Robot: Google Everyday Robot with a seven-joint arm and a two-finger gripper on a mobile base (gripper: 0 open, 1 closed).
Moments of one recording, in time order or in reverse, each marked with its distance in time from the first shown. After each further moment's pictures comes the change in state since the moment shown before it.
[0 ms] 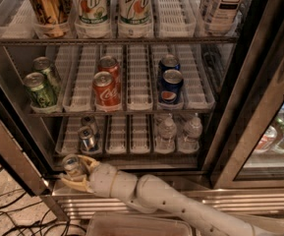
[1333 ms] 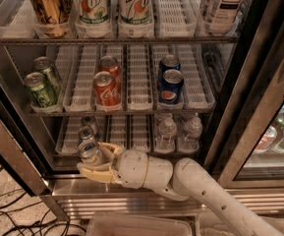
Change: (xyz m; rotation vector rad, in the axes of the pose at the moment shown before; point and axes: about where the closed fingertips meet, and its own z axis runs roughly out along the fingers) arm -0.137 0.005 -0.086 -0.153 -0.142 0.074
